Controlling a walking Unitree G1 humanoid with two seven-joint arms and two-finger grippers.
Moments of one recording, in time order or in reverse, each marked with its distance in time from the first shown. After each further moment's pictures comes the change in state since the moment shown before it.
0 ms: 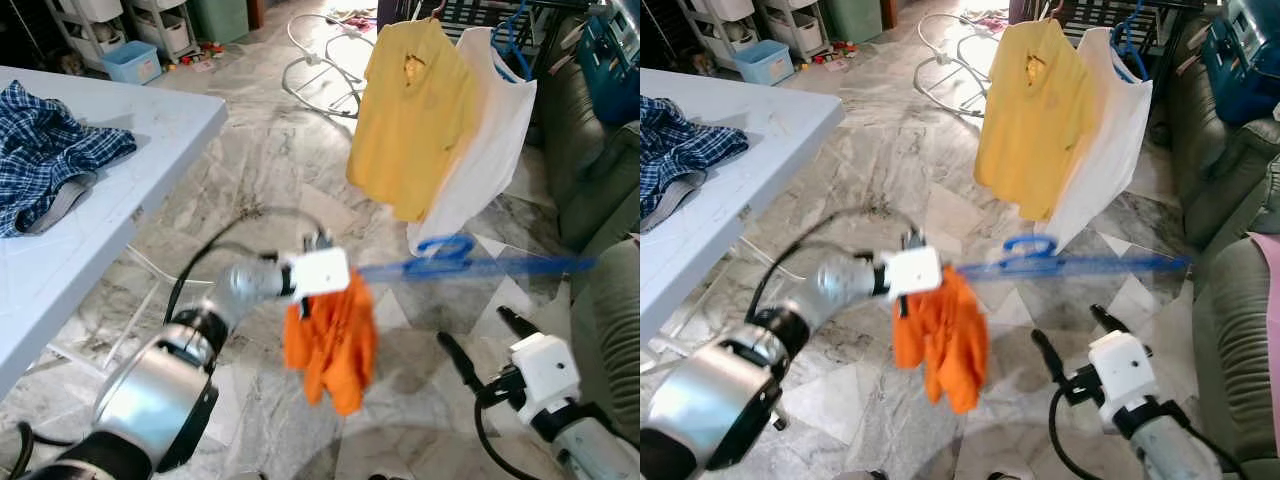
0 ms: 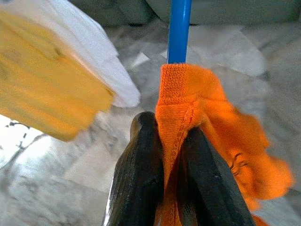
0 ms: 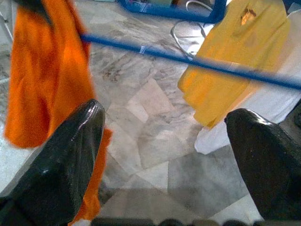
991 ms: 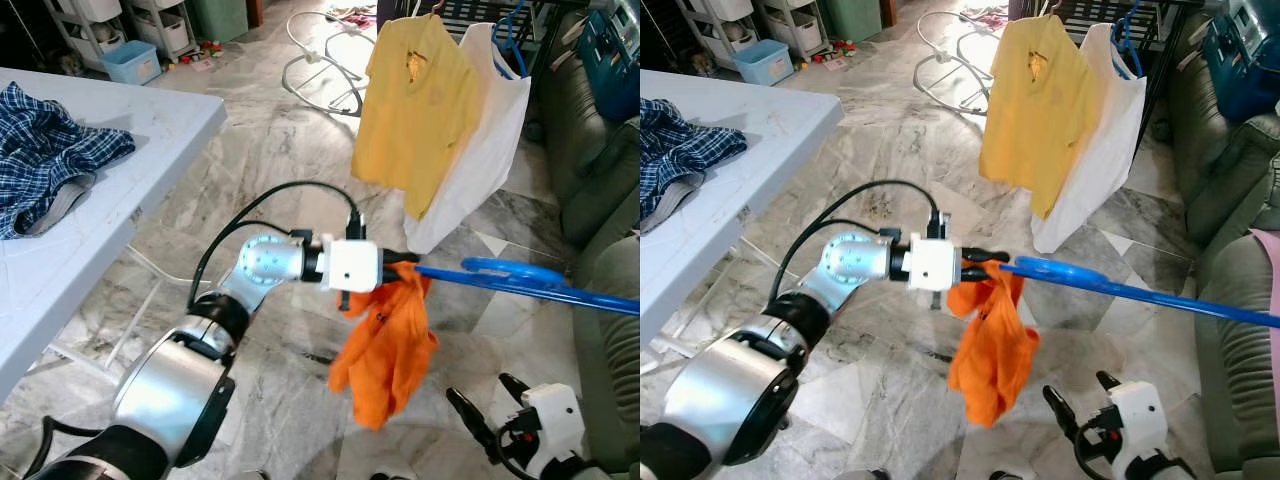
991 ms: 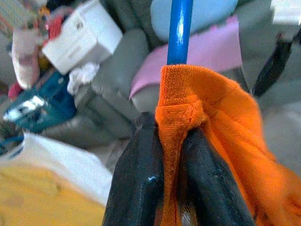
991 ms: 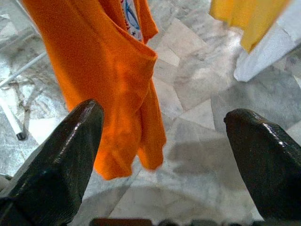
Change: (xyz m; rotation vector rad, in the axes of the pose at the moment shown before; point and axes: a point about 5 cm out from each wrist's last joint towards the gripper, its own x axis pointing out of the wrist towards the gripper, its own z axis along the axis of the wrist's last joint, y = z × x) left arm -0.002 0.008 0.073 0.193 -0.535 -0.147; right arm -0.031 0.005 -0.062 0.279 0.210 0.052
